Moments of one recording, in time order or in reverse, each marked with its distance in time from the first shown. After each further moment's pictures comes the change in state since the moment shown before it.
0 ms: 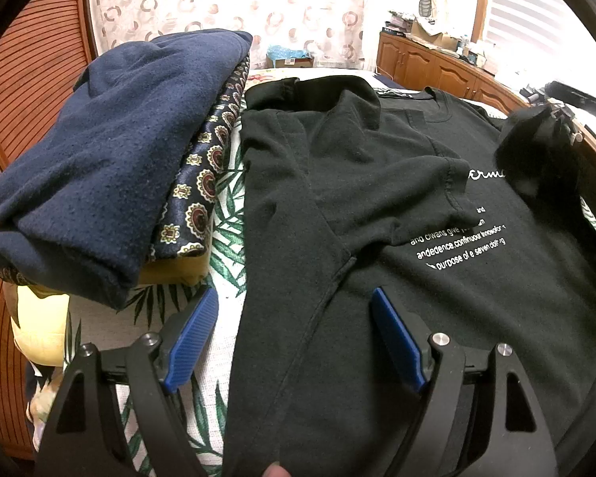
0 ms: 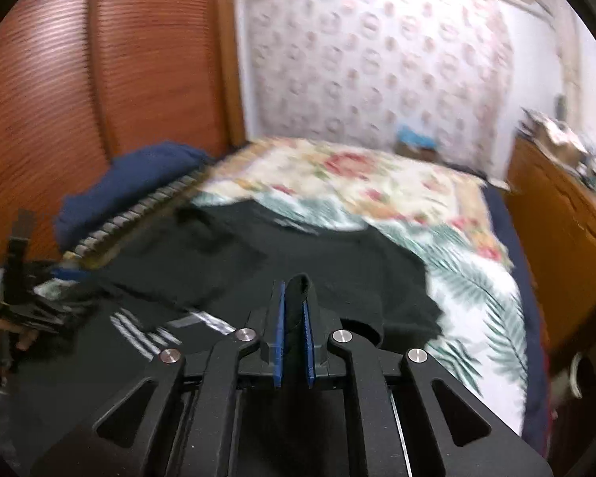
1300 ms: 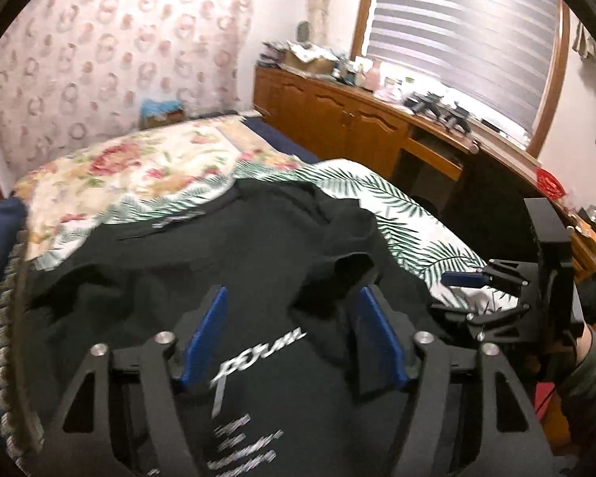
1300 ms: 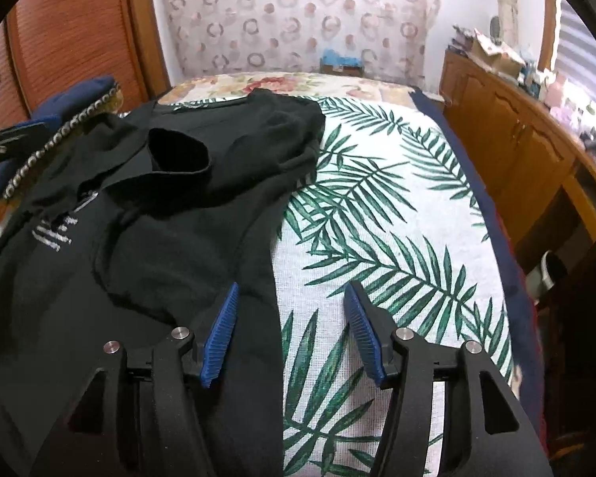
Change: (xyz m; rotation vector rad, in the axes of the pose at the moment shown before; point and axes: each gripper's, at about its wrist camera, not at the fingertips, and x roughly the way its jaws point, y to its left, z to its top) left arm 0.016 -0.164 0.127 0.211 -0.106 -0.378; right arm -0.006 -0.058 -0.118 0.213 0.238 -0.233
